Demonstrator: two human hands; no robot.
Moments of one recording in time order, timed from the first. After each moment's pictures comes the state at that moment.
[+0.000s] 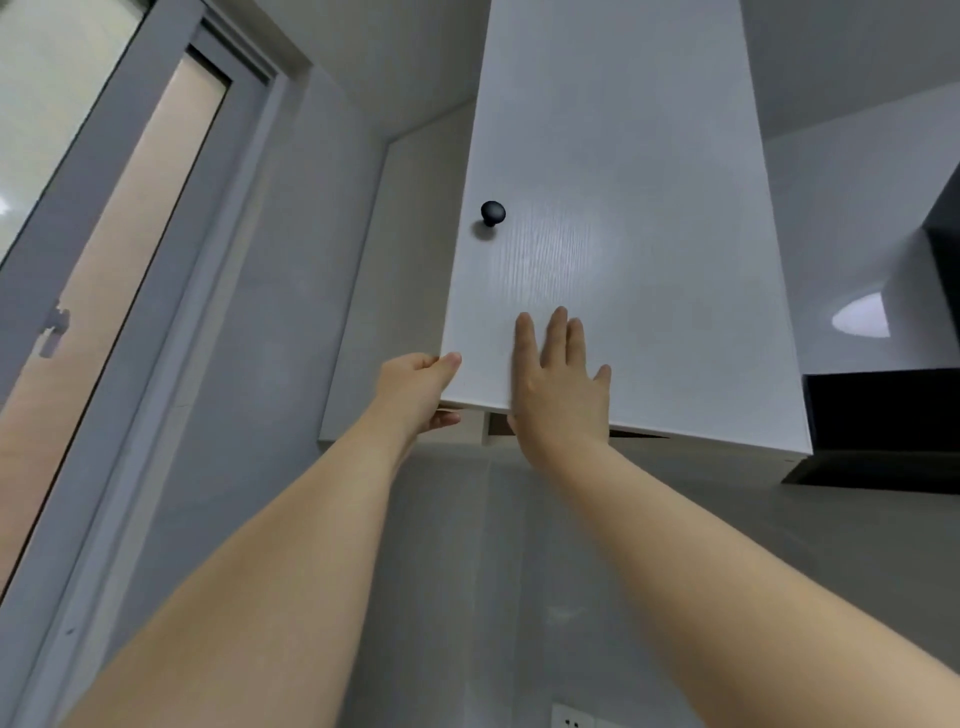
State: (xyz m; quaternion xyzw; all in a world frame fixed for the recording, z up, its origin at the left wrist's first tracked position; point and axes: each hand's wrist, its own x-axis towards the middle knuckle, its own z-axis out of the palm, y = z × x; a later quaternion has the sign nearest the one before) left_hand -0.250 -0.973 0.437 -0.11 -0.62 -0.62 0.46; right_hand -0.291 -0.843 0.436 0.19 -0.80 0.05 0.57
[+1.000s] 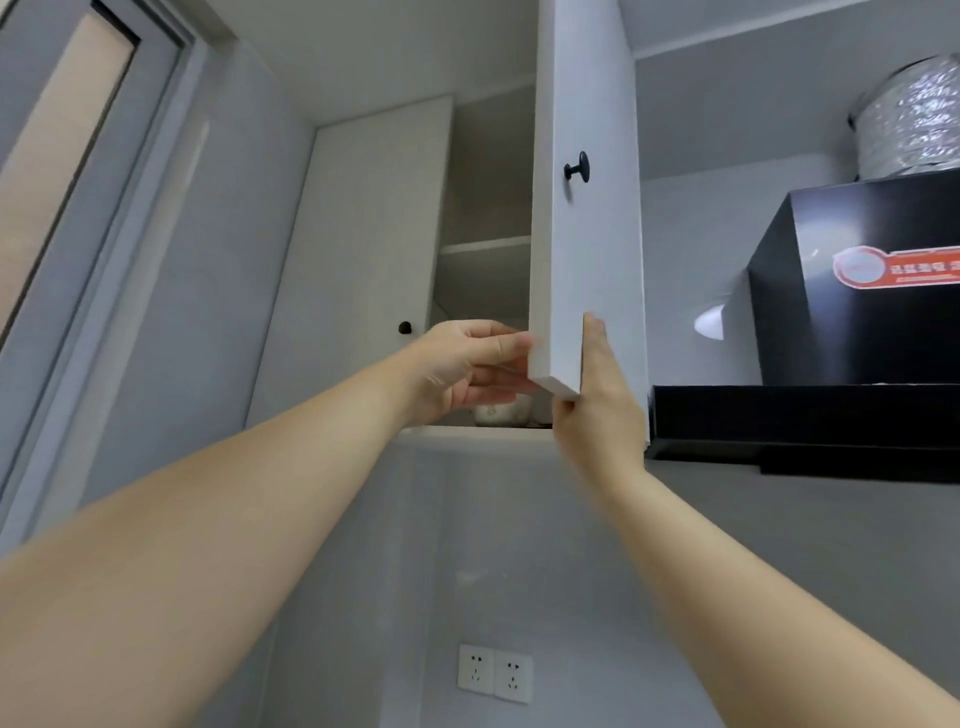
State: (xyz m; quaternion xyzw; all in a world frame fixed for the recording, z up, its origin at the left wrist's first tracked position) left_hand -0.122 -0.900 0.456 -0.36 -0.69 -0.60 0.17; right_hand -0.184 -0.745 0.414 0.23 -0.69 0.31 0.62
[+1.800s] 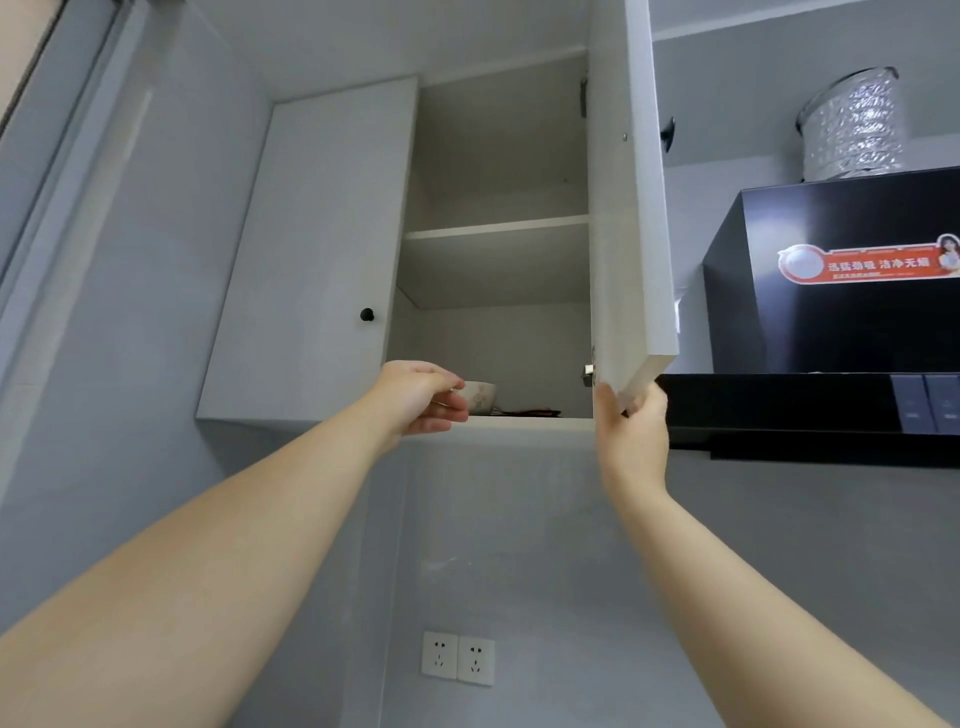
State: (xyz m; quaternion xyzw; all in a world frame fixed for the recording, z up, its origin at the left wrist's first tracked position) left_hand -0.171 -0.890 0.428 -0.21 -0.70 -0.63 0.26; right_hand -0.189 -0.687 0.391 0.15 -0.60 0.62 0.49
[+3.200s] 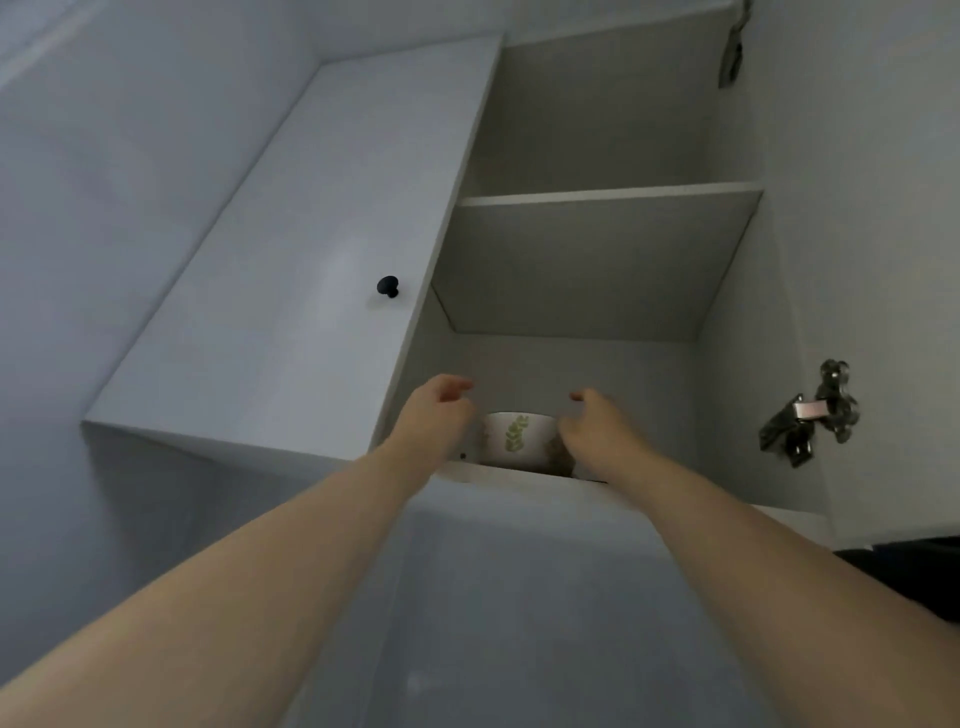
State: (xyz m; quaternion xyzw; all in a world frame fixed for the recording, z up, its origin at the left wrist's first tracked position) left_hand -0.479 -0.945 0.468 -0.20 -0.64 -0.61 0.43; right_hand -0.497 -0.777 0.505 0.15 -0.85 0.26 0.44
